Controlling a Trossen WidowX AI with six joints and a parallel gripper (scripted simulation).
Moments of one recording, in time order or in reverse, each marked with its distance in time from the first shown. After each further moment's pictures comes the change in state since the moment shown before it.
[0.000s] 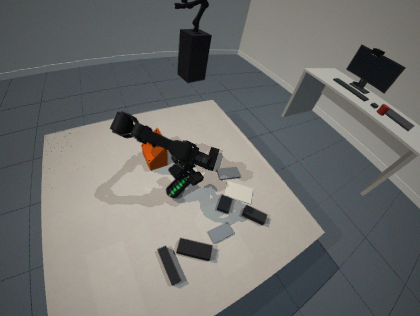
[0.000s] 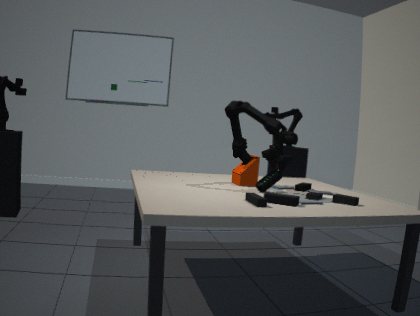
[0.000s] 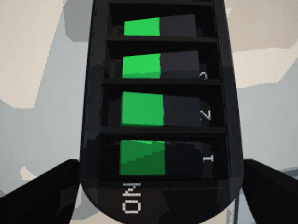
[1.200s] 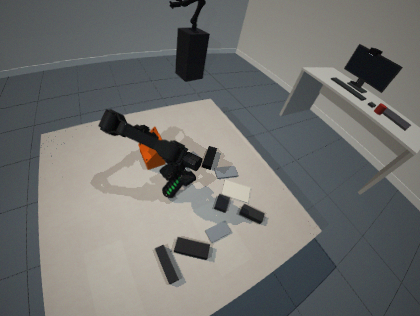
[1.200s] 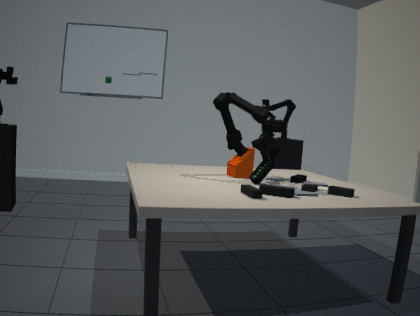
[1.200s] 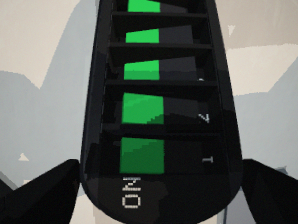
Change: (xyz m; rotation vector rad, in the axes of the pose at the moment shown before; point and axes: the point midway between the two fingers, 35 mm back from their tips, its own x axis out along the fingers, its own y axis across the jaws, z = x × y) arm -0.016 0.000 0.025 -0.004 0.079 0.001
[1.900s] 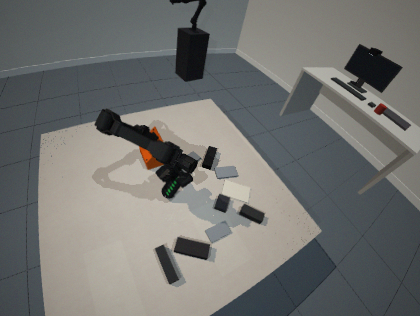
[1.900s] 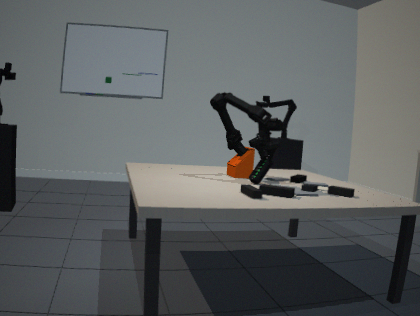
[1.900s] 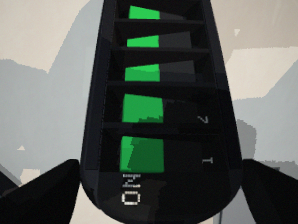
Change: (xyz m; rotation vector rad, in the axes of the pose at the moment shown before) arm -0.008 0.000 0.014 -0.002 0.042 0.002
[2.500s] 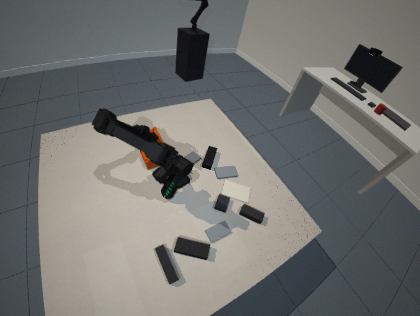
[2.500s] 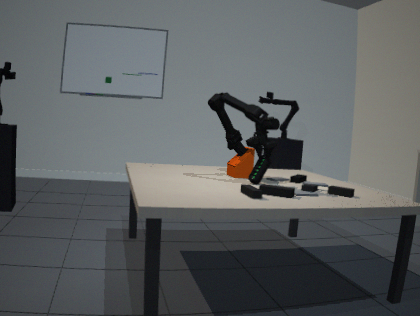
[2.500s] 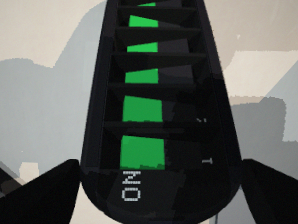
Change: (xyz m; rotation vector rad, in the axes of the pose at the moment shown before) arm -0.007 0.000 0.014 0.001 0.029 -0.002
